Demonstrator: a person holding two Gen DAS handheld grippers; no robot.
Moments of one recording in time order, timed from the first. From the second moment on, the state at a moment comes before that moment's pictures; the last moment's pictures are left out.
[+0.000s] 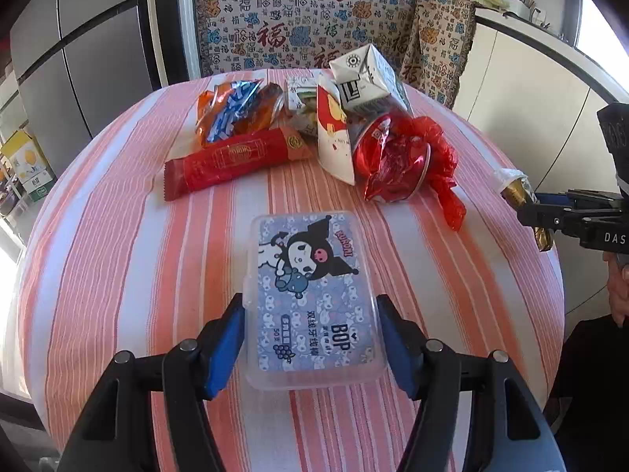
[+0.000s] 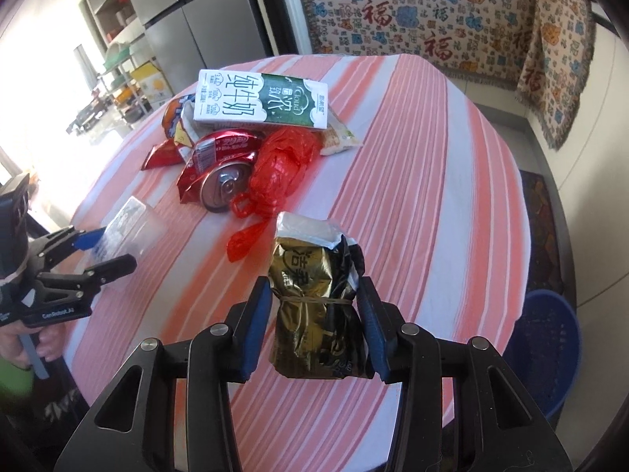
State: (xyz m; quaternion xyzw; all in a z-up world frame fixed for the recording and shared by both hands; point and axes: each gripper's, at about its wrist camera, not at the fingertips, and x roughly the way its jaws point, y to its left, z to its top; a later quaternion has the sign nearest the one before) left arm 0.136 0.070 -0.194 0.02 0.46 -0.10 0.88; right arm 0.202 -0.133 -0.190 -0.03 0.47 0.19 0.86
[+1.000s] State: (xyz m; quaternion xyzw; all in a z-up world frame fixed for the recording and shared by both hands) left arm 0.151 -0.057 -0.123 0.04 0.40 -0.23 0.89; right arm 0.190 -0.267 -0.156 0.06 0.43 0.10 0.90
